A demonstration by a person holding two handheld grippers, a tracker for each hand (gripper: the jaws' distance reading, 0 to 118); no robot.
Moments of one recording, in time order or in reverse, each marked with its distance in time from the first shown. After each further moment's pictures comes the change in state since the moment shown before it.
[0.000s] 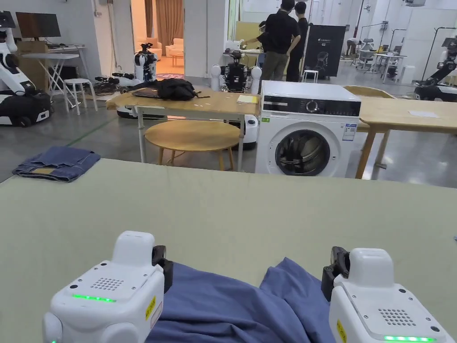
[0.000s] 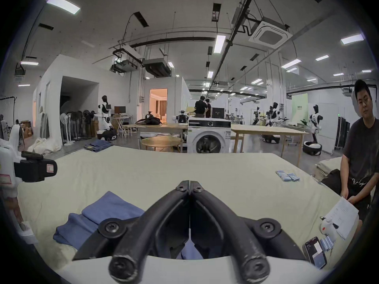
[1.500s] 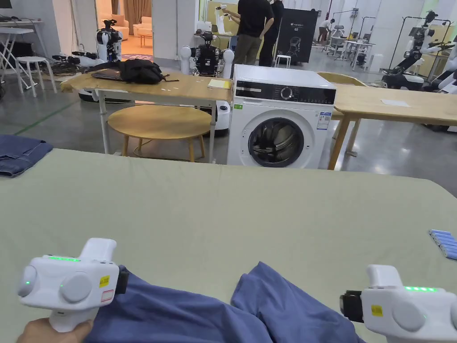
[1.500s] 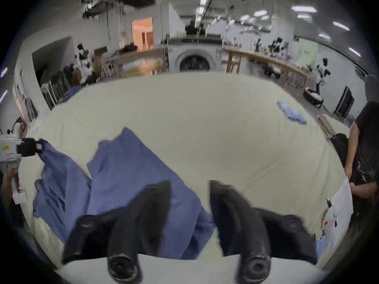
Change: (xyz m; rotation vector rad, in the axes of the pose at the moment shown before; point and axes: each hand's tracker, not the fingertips) left arm -0.070 -0.019 -0.178 -0.454 -0.076 0.005; right arm 0.143 -0.057 -0.180 -0.733 -0.039 -0.046
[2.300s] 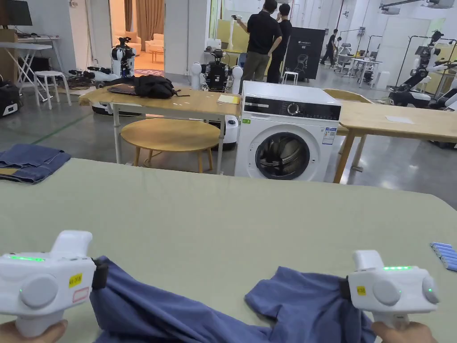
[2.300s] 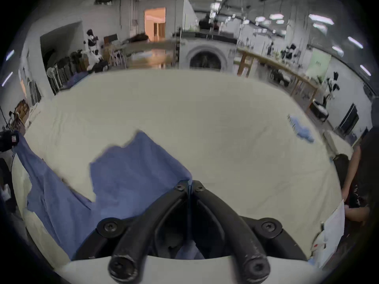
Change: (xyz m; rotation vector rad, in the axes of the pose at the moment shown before) left arm -0.024 -0.006 0.095 0.137 0.032 0.036; right arm -0.010 0.026 0.024 0.160 -0.015 0.111
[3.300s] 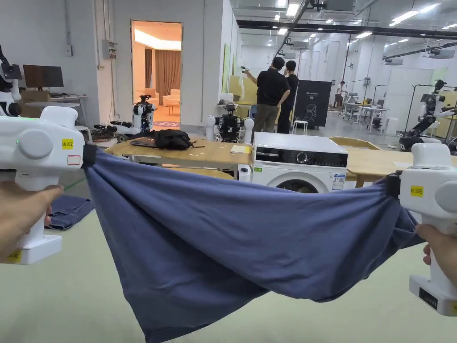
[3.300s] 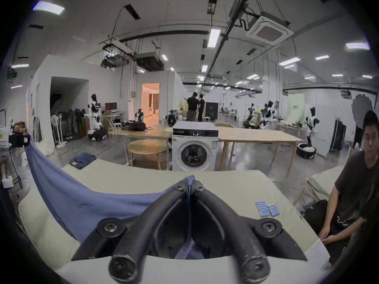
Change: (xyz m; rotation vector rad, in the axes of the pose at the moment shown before) left arm -0.039 0.214 0.139 0.354 0.156 -0.013; right arm 0.000 0.164 0.214 0.516 -0.034 -0.073
